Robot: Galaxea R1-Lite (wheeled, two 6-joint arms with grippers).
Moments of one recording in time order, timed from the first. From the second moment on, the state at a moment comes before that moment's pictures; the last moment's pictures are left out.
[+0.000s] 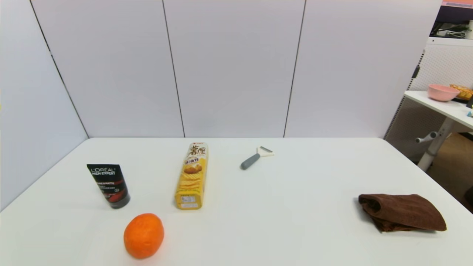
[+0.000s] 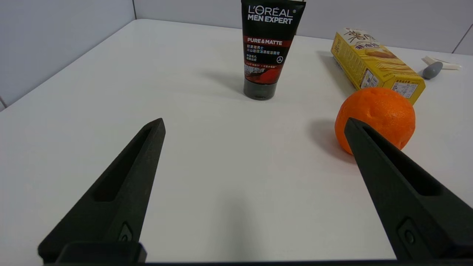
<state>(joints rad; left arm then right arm) 0.00 0.00 0.00 0.00 0.04 -0.07 -0.01 0.00 0.00 0.00 -0.01 0.02</state>
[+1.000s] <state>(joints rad) 0.00 0.00 0.00 0.00 0.04 -0.06 -0.01 0.00 0.00 0.00 -0.01 0.02</state>
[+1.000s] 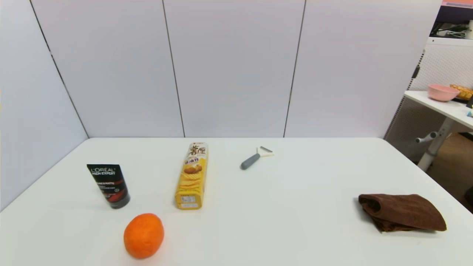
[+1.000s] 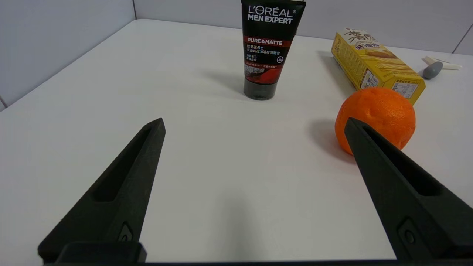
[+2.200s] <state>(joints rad) -0.23 1.26 -0.87 0.10 -0.23 0.38 -0.01 0.00 0.00 0.00 -0.01 0.02</state>
